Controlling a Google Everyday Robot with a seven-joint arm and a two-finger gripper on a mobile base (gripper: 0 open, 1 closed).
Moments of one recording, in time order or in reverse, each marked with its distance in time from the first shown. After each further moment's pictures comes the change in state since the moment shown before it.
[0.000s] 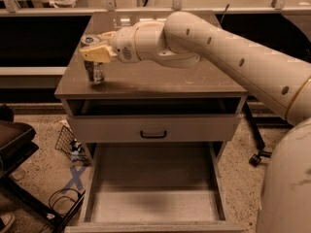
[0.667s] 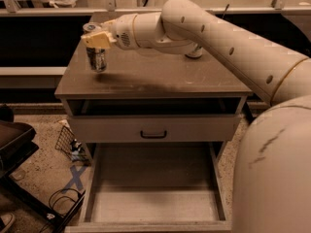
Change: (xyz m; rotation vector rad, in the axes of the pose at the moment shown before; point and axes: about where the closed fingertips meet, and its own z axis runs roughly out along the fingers) arm -0.012 -0.044 0.004 0.062 0.026 0.023
